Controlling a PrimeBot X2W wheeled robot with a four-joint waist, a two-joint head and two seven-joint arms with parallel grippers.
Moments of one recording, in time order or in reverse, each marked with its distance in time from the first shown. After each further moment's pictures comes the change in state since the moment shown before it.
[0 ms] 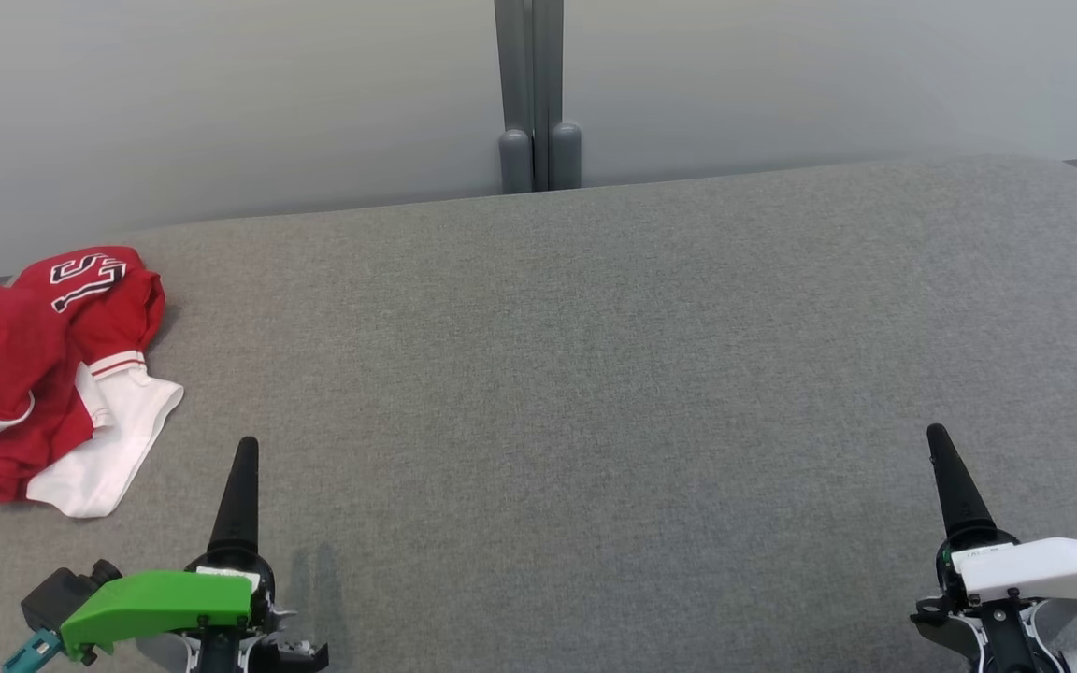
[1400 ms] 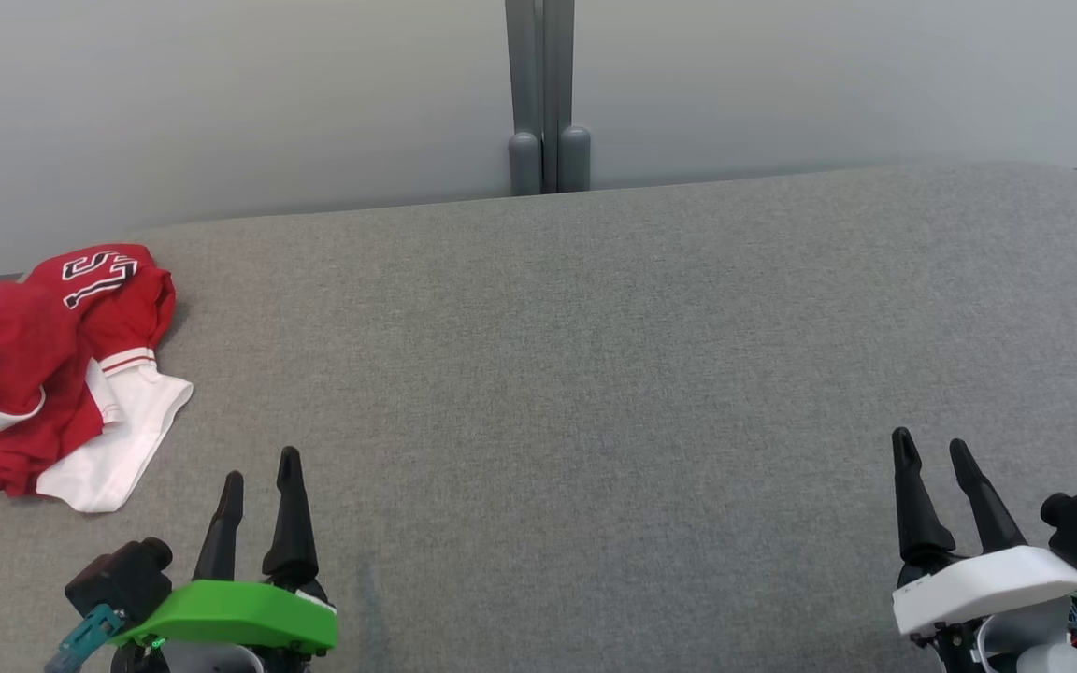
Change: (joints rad) left arm 0.035 0.003 -0.066 -0.034 0.726 0.052 -0.133; right arm 0.040 -0.008 0.040 -0.073 -0.763 0.000 -0.133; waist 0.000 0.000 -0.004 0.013
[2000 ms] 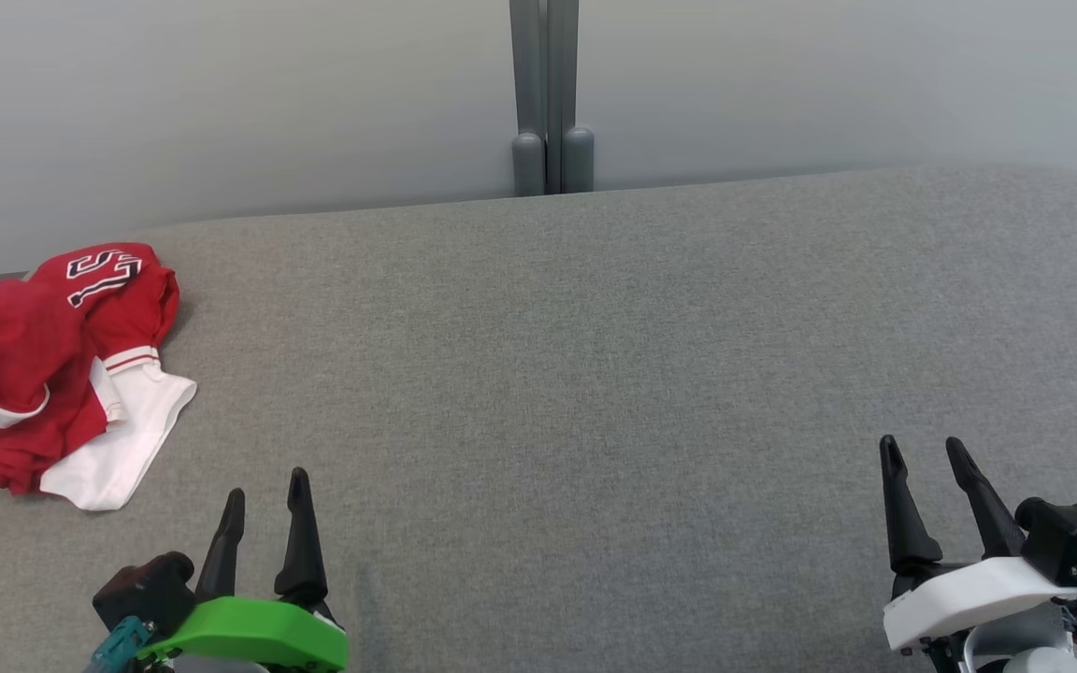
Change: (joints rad) left arm 0.008 0.001 -0.010 0.057 0.138 0.008 -0.043; right arm 0.009 -0.003 0.009 0.003 -0.202 0.000 -0.044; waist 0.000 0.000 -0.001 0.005
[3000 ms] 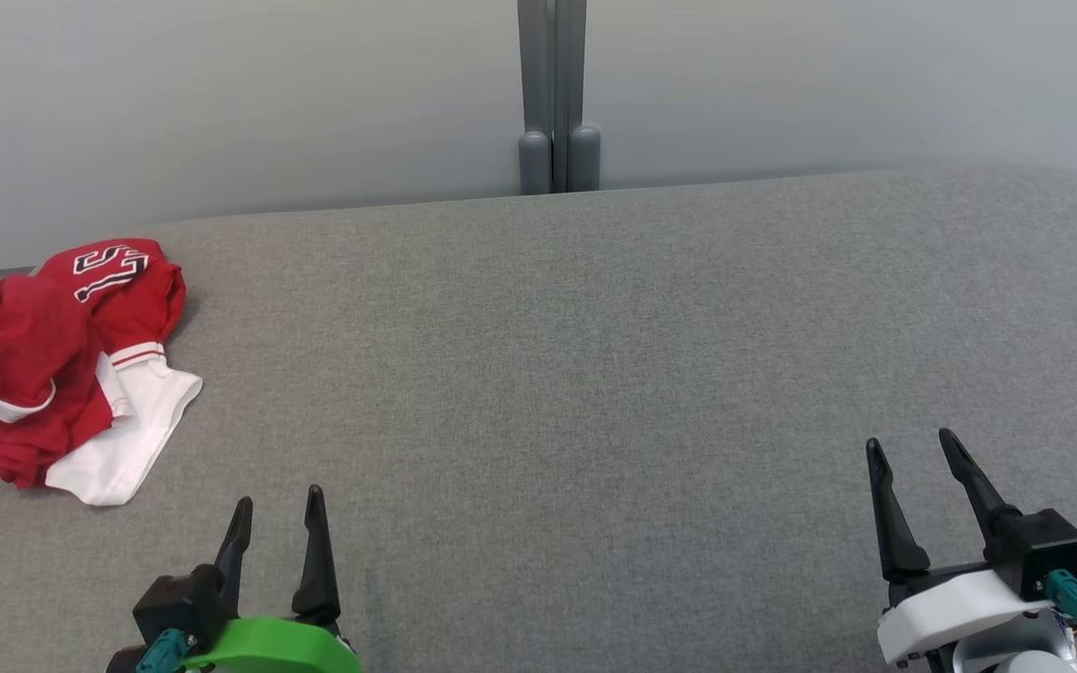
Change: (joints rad) left arm 0.012 0.002 -0.013 0.043 0.190 0.001 -0.061; right arm 0.012 -0.003 0.003 -0.022 -0.230 0.000 -0.060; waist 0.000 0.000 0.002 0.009
